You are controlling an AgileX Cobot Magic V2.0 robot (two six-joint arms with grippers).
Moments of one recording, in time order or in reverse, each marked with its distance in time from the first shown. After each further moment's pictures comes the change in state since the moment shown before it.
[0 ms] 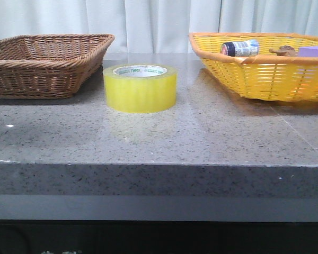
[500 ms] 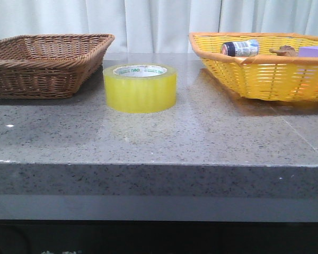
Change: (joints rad) left arm 0.000 0.386 -0.361 -0.067 0.274 0.306; right arm 0.000 0.000 0.000 0.000 0.002 0.000
